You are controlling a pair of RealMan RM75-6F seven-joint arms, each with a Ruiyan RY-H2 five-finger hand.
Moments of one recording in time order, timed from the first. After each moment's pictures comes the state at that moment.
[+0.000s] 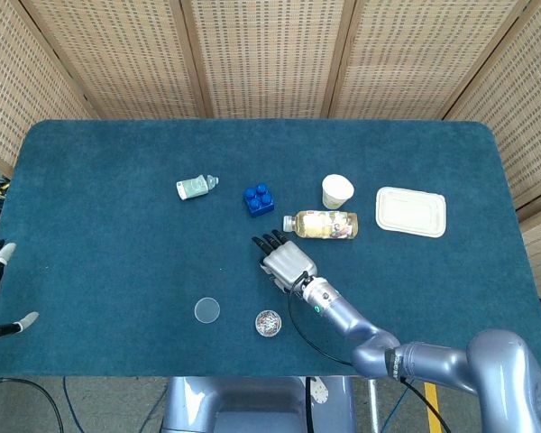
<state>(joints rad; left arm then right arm) -0.08 -0.99 -0.06 -1.81 1.40 1.44 0.07 0.96 -1.73 0.18 -1.30 -1.08 0.73 -0.55</state>
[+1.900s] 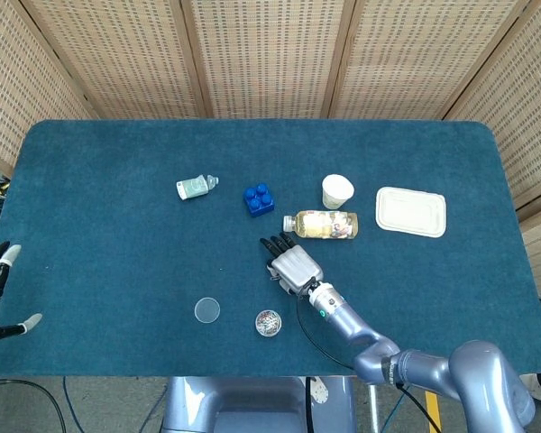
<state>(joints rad) -0.08 -1.00 -0.05 -1.81 1.40 1.44 0.09 0.90 -1.84 0.11 -1.09 -1.20 0.82 -0.40</state>
